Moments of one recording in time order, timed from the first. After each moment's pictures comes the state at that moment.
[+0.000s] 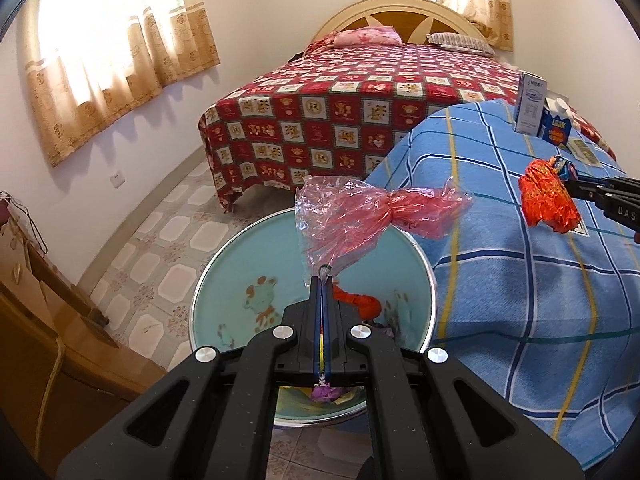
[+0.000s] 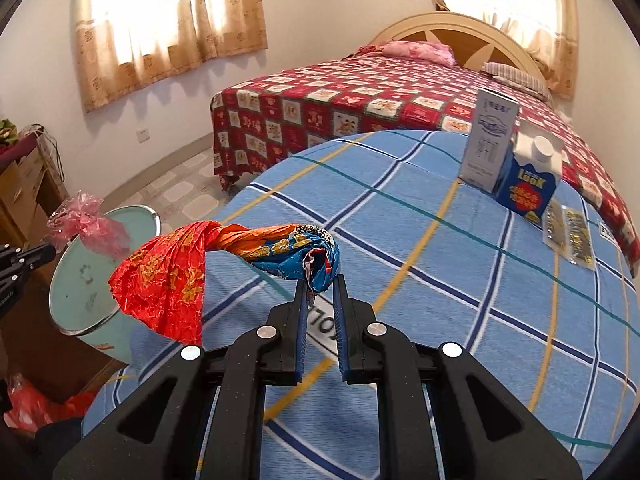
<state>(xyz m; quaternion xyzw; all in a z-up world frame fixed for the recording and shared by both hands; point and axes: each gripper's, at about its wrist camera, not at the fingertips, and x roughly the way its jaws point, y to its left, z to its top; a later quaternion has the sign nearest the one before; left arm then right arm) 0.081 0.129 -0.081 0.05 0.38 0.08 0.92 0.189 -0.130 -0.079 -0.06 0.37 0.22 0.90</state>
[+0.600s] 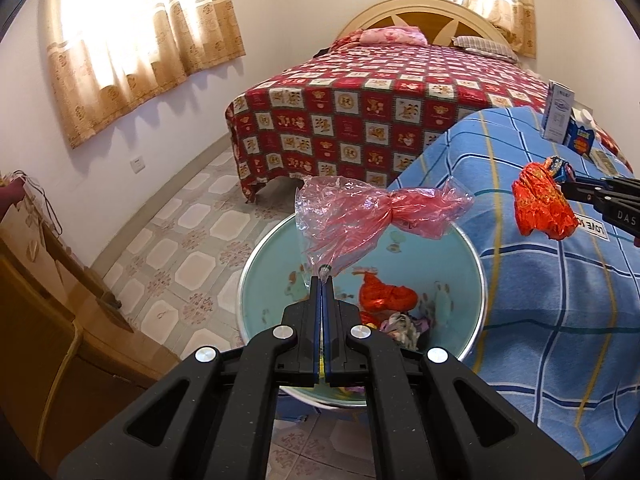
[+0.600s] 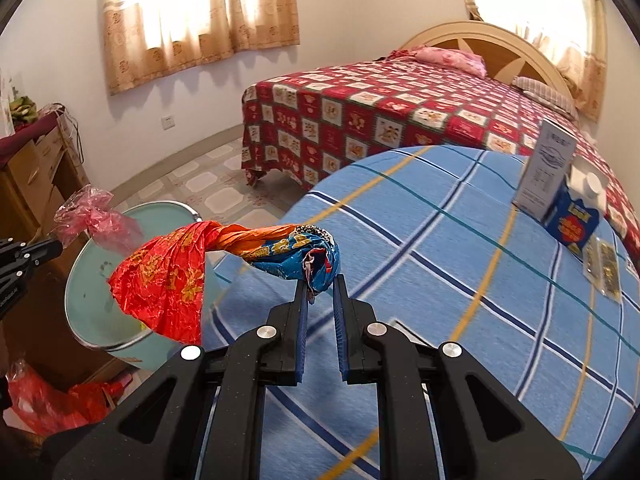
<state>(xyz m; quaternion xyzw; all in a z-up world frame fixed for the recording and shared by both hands) 0.065 0.169 -0.080 0.03 0.38 0.12 0.92 0.189 -0.071 -0.078 -0.09 0.36 0.27 0.89</state>
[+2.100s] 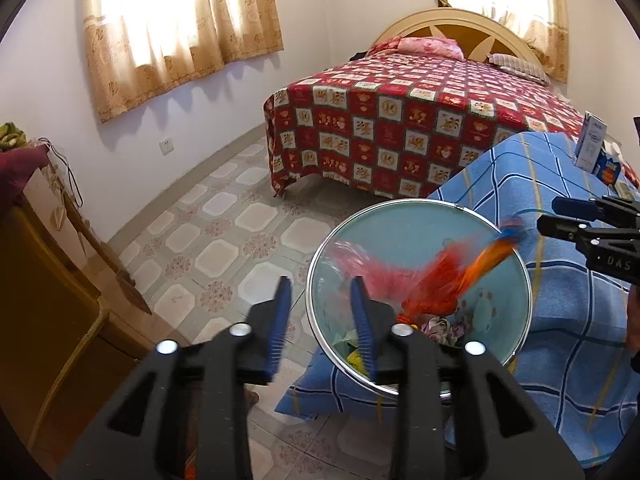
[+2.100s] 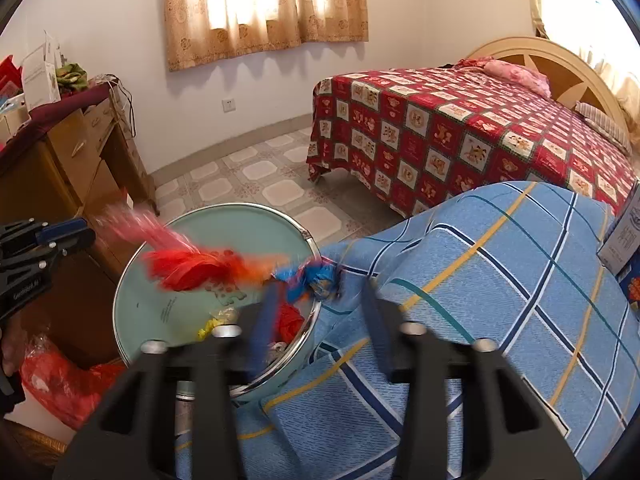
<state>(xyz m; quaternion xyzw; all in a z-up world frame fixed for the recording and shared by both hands) 0.046 0.217 -0.072 0.00 0.37 0.16 0.92 0.191 0.012 -0.082 -0.11 0.36 0.36 0.85</state>
